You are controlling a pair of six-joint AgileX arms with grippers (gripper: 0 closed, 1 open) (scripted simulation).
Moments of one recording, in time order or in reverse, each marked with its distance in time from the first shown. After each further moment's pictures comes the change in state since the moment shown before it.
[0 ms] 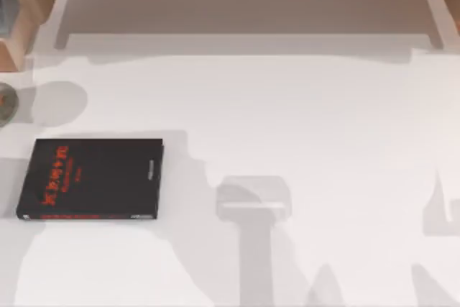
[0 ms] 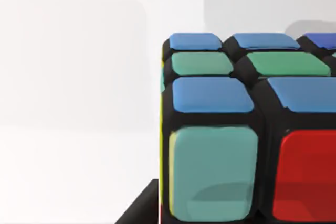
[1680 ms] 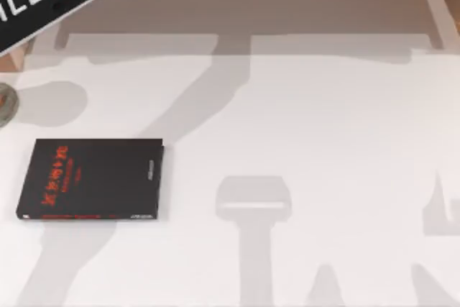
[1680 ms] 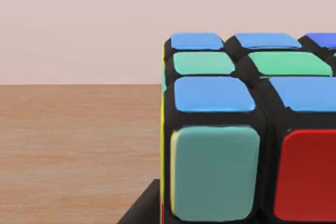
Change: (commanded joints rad) left arm -0.899 0.069 0.457 1.156 -0.417 -0.116; right arm 0.000 0.000 0.000 0.000 0.000 0.000
